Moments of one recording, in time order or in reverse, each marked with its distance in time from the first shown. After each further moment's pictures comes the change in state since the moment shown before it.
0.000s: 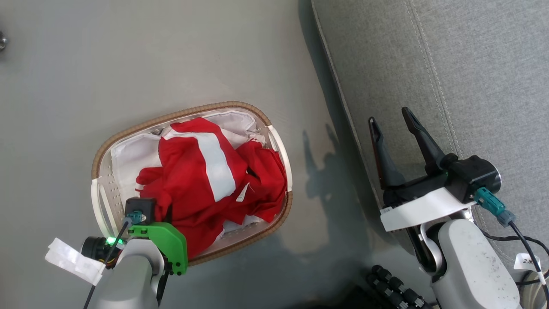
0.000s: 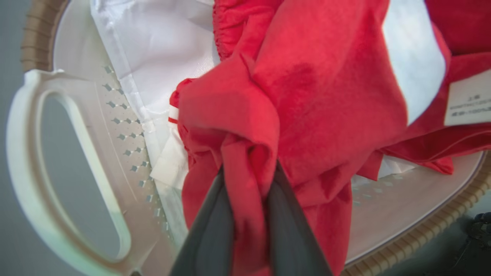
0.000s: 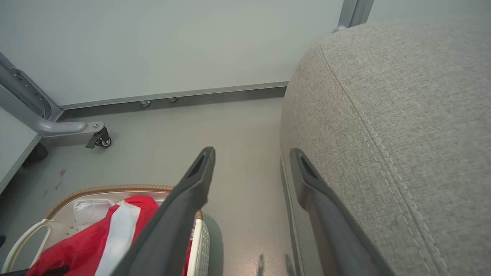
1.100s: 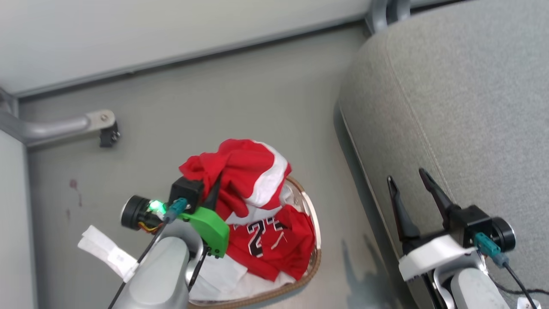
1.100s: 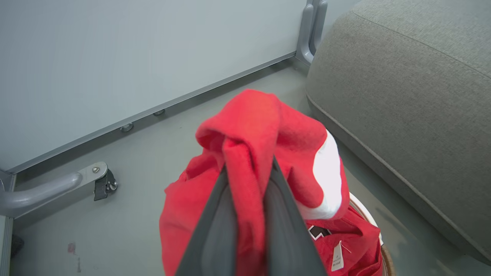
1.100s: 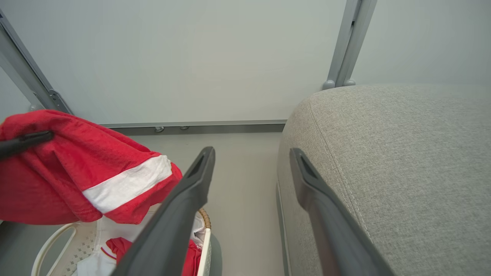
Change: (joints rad) left arm 0.082 -0.019 -0.135 -0.398 0.049 -0.013 -0.008; right arm 0.174 0.001 -0.086 0.076 -0.113 0.000 0.000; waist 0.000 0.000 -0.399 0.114
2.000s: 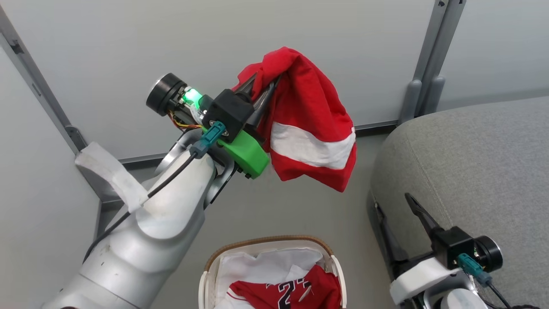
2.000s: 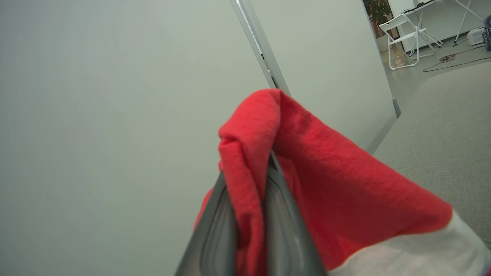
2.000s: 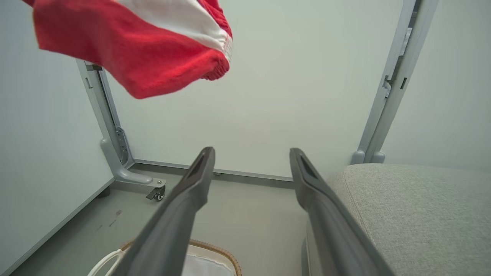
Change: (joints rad) left arm -0.323 0.079 -0.293 -0.288 -0.069 0.000 0.013; right arm 0.078 0.000 0.041 0.009 -0.029 0.000 0.000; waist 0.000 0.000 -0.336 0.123
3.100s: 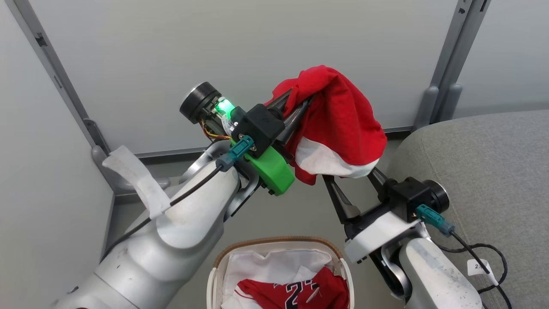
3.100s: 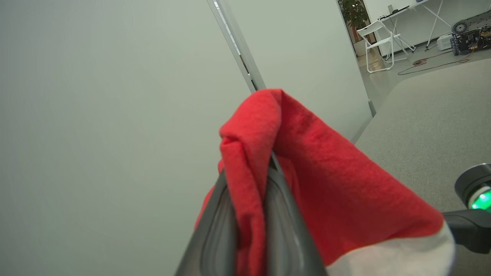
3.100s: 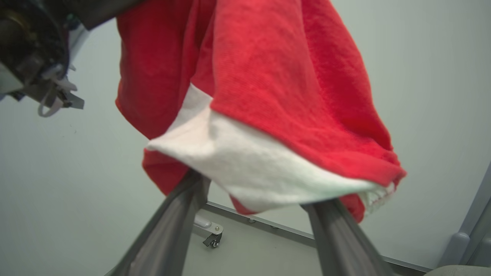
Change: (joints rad) left arm -0.013 -0.018 -0.130 -0.041 -0.077 0.000 0.002; right arm -0.263 0.000 0.239 0.059 0.156 0.000 0.000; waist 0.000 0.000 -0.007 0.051
